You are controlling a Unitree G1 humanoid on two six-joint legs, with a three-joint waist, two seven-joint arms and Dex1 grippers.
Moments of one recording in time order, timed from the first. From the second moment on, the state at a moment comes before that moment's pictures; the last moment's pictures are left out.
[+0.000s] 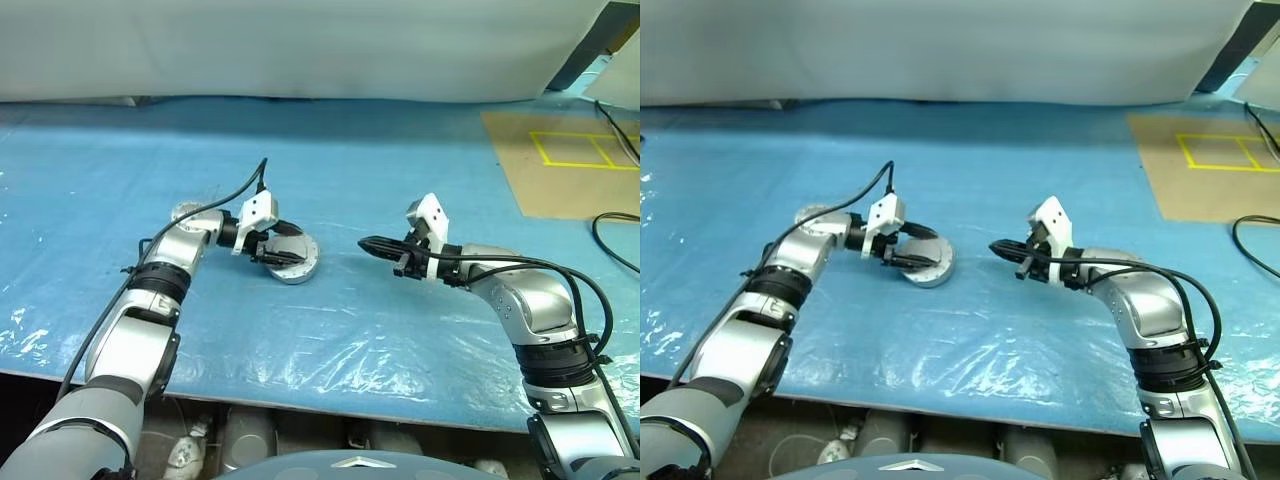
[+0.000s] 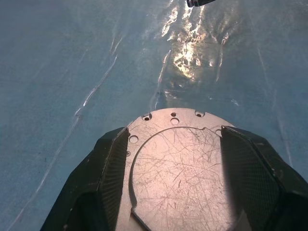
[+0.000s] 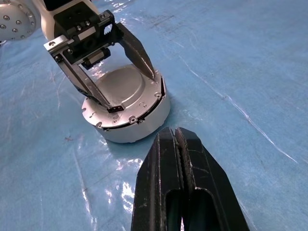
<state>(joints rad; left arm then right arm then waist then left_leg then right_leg) -0.81 0.40 -0.18 0.77 -0.08 -0.13 -1.39 -0.38 -0.53 0.03 -0.18 0.43 0.75 0.85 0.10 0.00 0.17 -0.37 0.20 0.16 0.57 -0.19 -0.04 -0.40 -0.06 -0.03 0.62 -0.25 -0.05</state>
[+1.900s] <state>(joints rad) -0.21 0.55 0.14 -0.14 -0.47 0.39 -0.88 -0.71 -0.23 0.39 0.37 0.10 0.28 0.96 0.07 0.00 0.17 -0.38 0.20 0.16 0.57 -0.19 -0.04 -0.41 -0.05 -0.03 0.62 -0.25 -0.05</state>
